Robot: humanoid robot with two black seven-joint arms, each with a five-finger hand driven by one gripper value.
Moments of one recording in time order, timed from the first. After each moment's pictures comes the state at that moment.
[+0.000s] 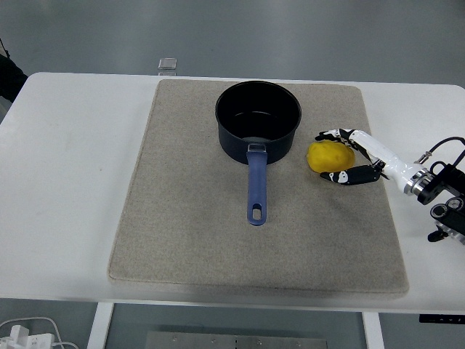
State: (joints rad) left arm 0.01 0.00 -0.05 -0.15 -0.06 0.08 0.07; right arm 0.79 -0.49 0.26 0.92 -0.91 -0.07 0.49
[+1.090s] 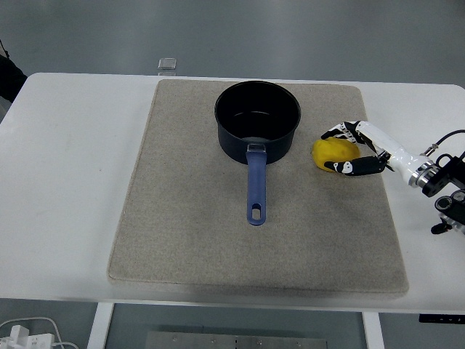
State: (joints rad) left arm 0.01 0.00 -0.05 -0.16 -0.05 0.07 0.07; right arm 0.83 -0.51 0.28 0.93 -0.90 -0.07 0.49
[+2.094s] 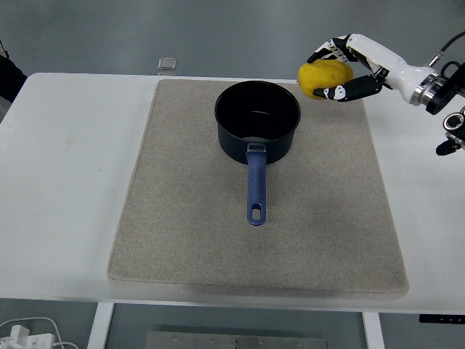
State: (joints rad) left arm 0.01 0.00 -0.05 -0.16 -0.05 0.08 0.07; right arm 1.18 -0.50 0.17 0.93 -0.87 0.00 0.44
